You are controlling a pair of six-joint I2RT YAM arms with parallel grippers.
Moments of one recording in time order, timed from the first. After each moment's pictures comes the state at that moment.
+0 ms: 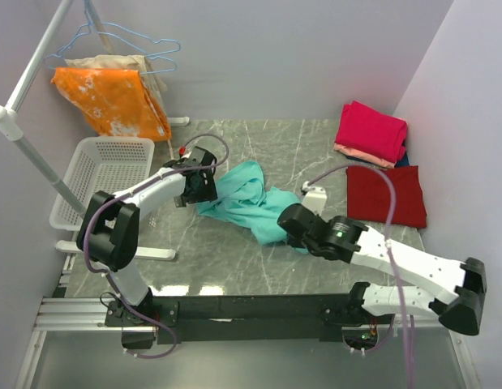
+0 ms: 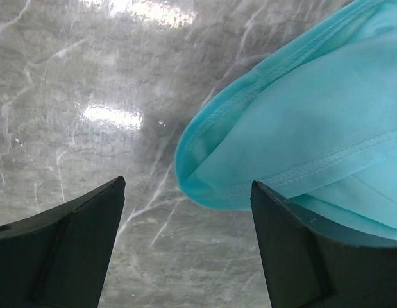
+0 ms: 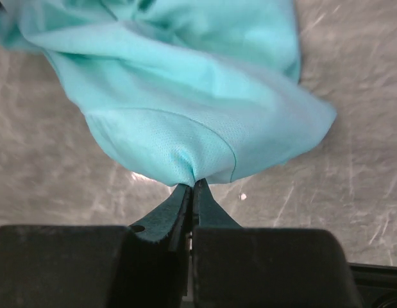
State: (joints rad) left arm -0.45 1.72 1.20 -0.65 -0.29 -0.65; right arm 1.03 1.10 0.91 -0.85 0.51 0.98
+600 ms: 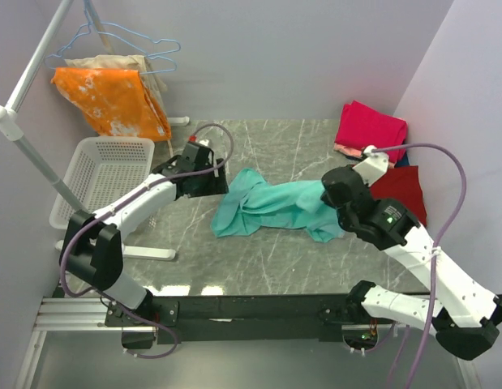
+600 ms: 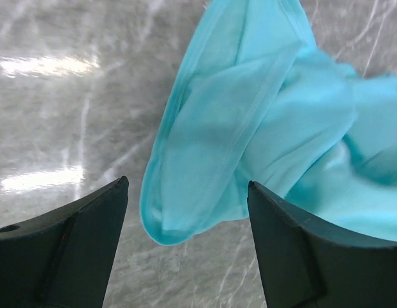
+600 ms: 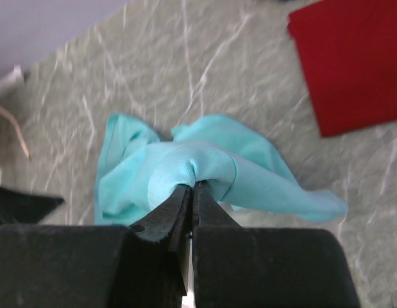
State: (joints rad) left arm -0.48 1.54 1.17 -0.49 -0.01 -0.55; right arm 0.78 0.97 1.20 -0.95 0.77 0.93
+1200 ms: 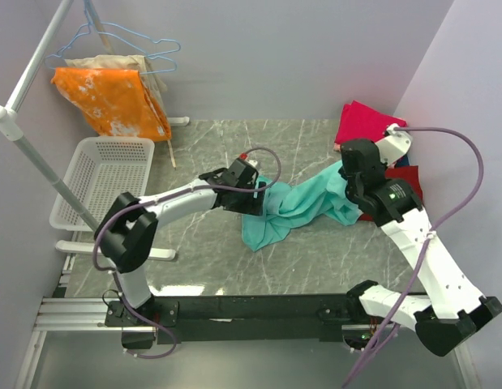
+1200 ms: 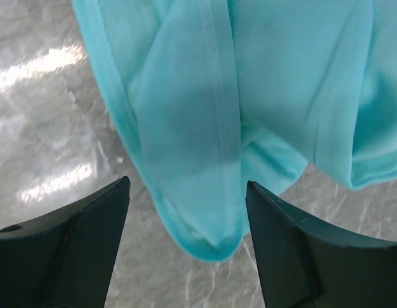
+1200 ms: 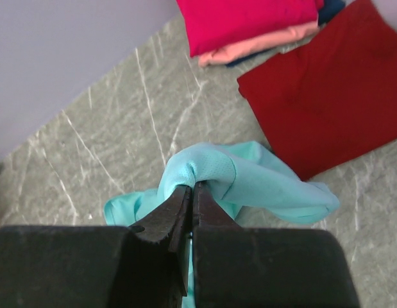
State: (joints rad) left arm -0.75 1.76 1.26 -0.45 0.01 -0.50; right arm 0.47 1.07 1.31 -0.83 0.80 0.81
